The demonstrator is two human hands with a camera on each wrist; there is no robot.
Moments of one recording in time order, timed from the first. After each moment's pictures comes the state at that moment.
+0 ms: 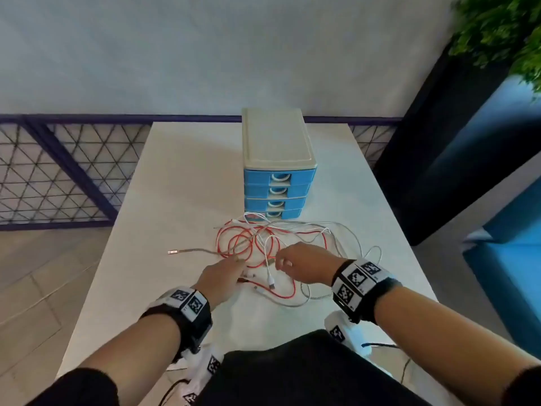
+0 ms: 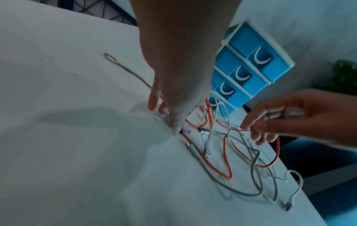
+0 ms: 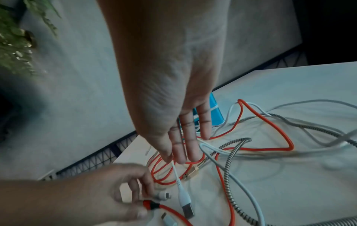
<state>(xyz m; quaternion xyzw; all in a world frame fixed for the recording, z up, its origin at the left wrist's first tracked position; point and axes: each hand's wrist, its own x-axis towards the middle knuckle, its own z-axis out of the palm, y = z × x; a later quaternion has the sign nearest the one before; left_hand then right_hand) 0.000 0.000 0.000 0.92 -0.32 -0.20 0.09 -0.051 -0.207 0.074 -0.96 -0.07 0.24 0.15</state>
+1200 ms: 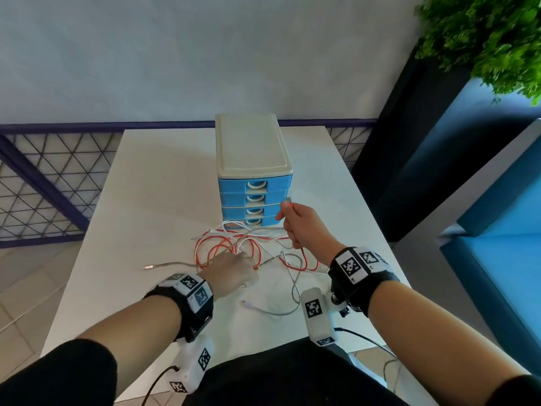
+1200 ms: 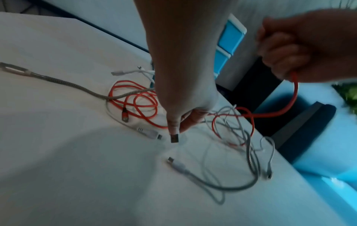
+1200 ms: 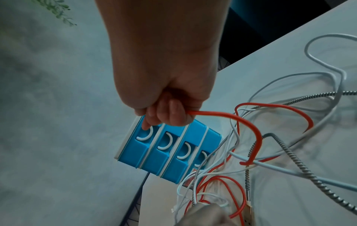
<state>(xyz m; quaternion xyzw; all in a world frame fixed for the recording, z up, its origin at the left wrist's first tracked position) 0.025 -0.064 0.010 0.80 -0.58 -0.13 -0.09 -0.034 -0.241 0.109 -0.76 0.22 0.01 0.61</state>
